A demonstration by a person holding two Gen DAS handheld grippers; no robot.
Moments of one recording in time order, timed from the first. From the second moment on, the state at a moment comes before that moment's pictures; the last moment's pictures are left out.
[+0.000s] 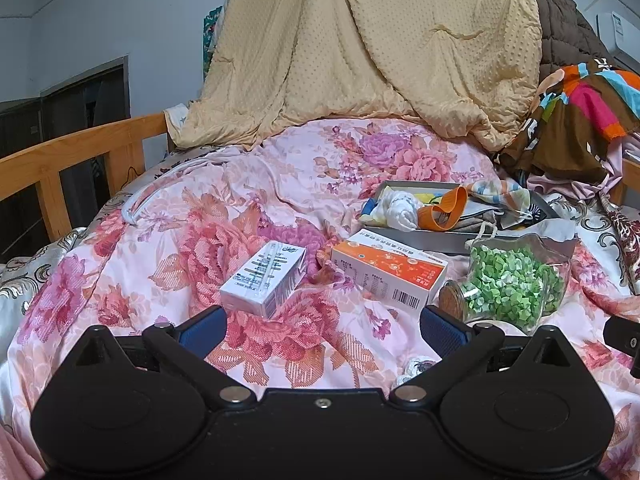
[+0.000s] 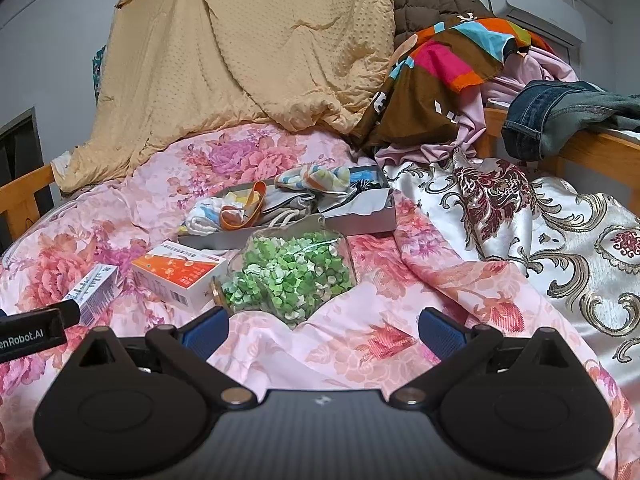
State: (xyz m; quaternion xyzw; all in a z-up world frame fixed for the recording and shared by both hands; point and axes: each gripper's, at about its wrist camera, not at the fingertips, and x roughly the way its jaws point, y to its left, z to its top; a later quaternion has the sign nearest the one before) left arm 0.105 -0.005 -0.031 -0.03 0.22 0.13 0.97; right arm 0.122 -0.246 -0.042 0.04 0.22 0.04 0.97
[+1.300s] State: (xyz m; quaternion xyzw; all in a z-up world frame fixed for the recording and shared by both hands) left arm 0.103 -0.010 -0.031 -0.01 0.22 0.11 0.97; right arm 0.123 -0.246 -0.045 0.04 0.22 0.04 0.97
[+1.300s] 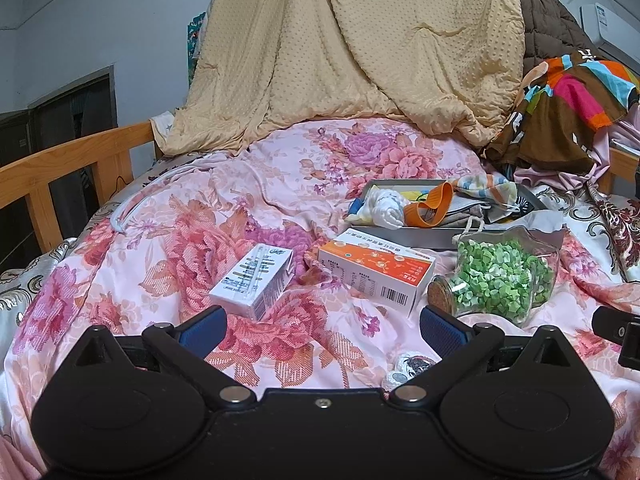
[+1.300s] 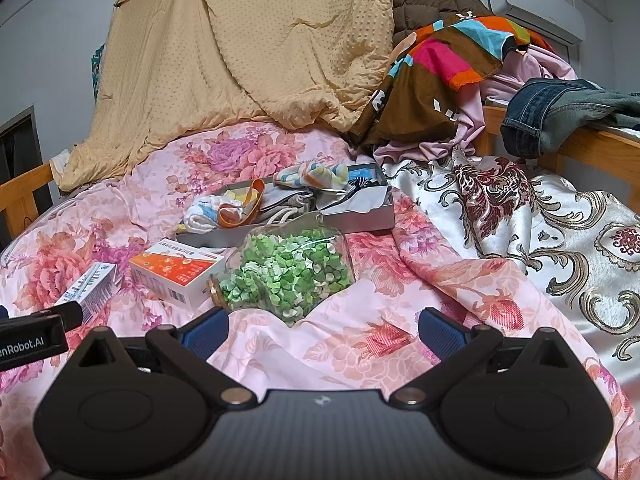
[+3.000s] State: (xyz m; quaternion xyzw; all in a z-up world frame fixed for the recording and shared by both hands) left arm 0.105 -0.010 -0.033 -0.01 0.24 0.10 0.97; right arm 0.123 -0.248 -0.044 0.04 0.22 0.03 0.97
